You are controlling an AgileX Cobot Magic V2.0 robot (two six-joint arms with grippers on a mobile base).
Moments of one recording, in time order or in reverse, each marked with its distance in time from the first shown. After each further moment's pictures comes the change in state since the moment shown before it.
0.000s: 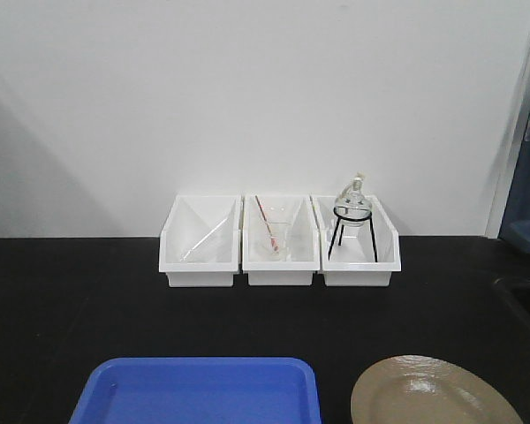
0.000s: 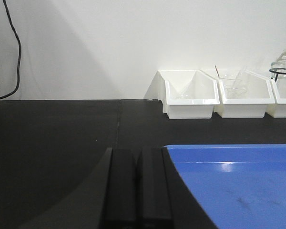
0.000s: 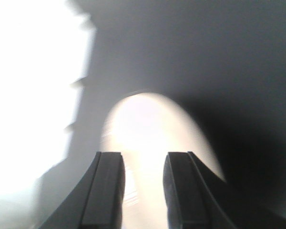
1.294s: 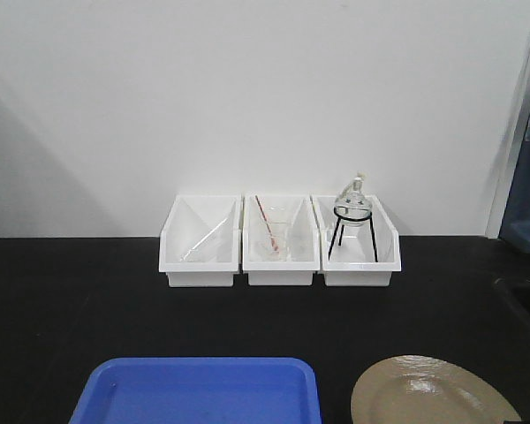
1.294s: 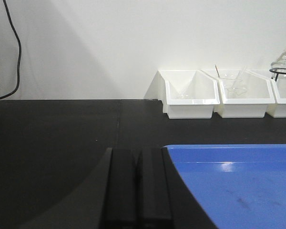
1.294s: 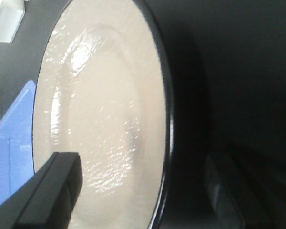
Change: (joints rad) left arm 0.000 0.000 0.000 0.000 0.000 0.000; right arm 0.062 0.342 -0.057 -0.079 0.101 -0.483
